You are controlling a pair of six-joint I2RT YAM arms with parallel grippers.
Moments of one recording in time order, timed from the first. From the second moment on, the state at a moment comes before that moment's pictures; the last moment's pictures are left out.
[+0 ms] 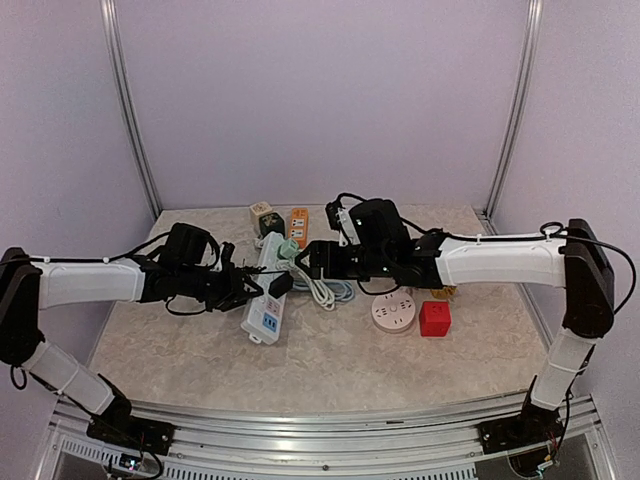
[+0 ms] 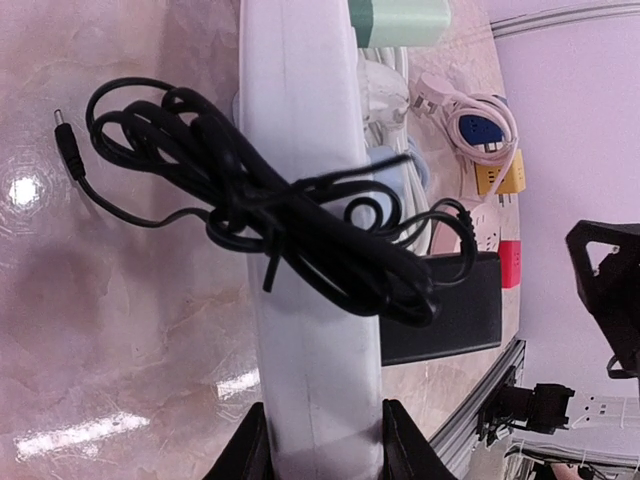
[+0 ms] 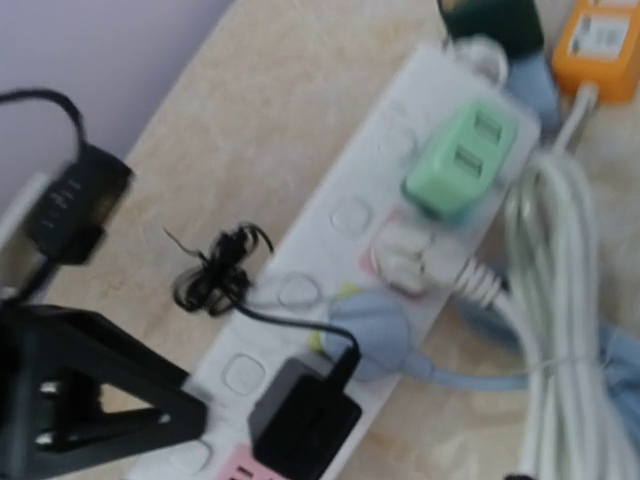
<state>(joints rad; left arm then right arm) -0.53 1.44 0.78 -0.07 0.41 -0.80 0.92 1.75 1.27 0.03 -0.03 0.61</state>
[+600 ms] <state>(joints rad) -0.54 1.44 0.76 -0.01 0.40 -0.78 0.95 2.00 1.47 0.02 -0.10 0.71</state>
